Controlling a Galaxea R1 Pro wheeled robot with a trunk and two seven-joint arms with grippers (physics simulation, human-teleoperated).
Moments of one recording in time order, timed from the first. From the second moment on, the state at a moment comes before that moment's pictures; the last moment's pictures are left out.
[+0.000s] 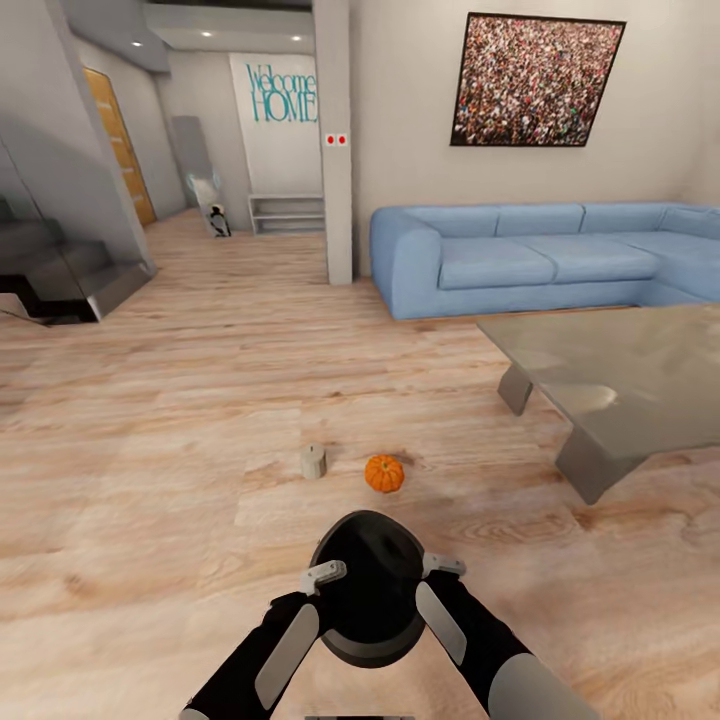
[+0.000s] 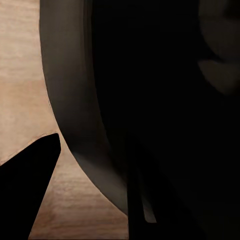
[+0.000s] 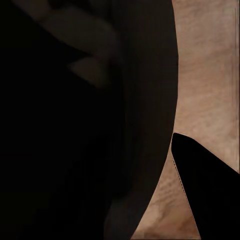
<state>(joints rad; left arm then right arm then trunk) -0.44 -0.16 -0.40 -0.84 0.75 0.47 0.50 -0.59 0.13 0.37 -0.60 -0.60 0.47 -0.46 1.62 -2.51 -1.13</state>
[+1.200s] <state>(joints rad) -0.44 -0.16 -0.40 -0.84 0.74 0.47 0.50 -0.59 0.13 0.37 -0.60 -0.60 0.47 -0.46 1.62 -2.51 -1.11</state>
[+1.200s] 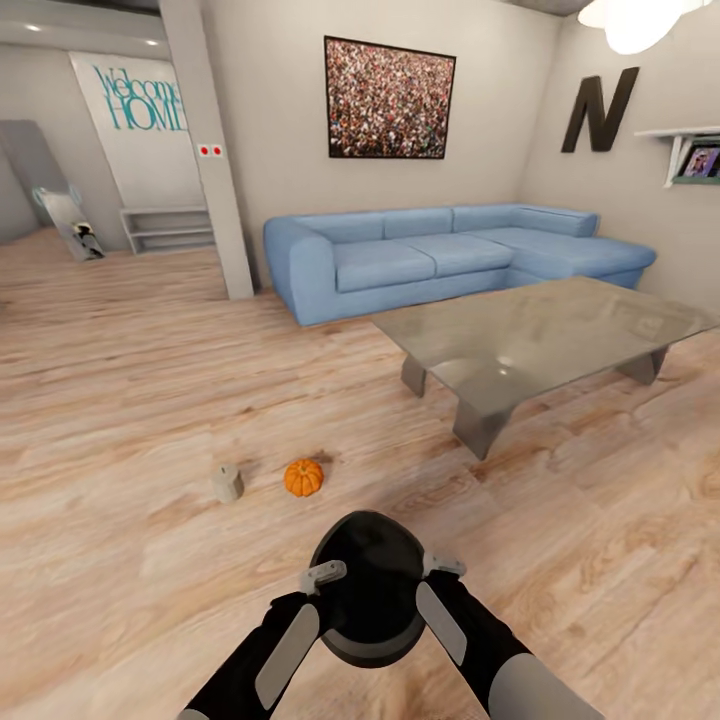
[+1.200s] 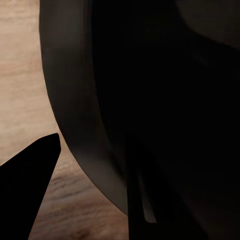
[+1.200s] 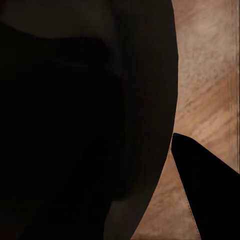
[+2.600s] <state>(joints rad) -0.44 -0.16 -0.40 -0.84 0.74 0.48 0.50 -0.59 0.13 0.37 -0.60 -0.61 0.47 -0.46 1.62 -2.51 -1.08</state>
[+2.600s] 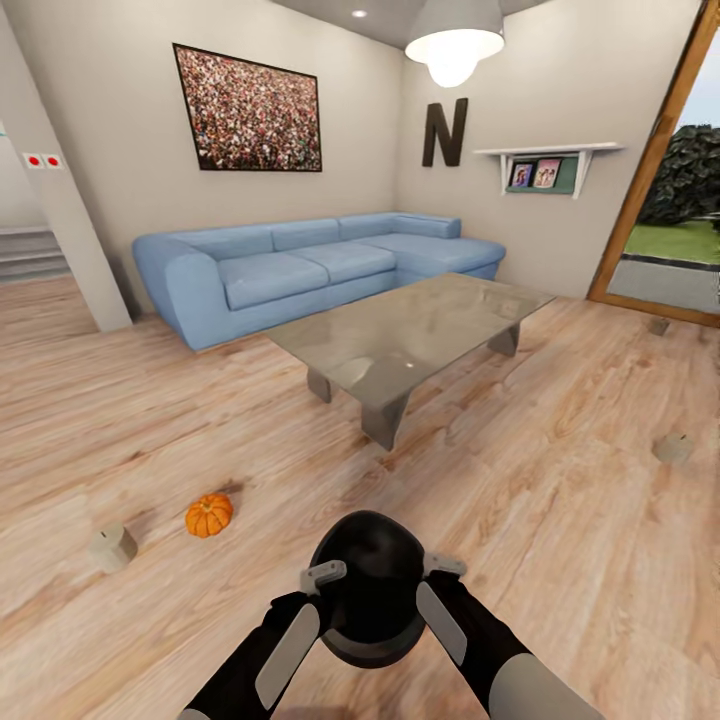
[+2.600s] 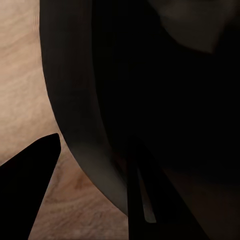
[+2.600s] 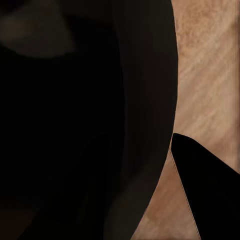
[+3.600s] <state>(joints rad) -0.44 -0.17 -0.39 -0.84 0.70 0.47 0.50 -0.59 0.12 0.37 -0.58 -0.60 0.43 -0.41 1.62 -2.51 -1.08</state>
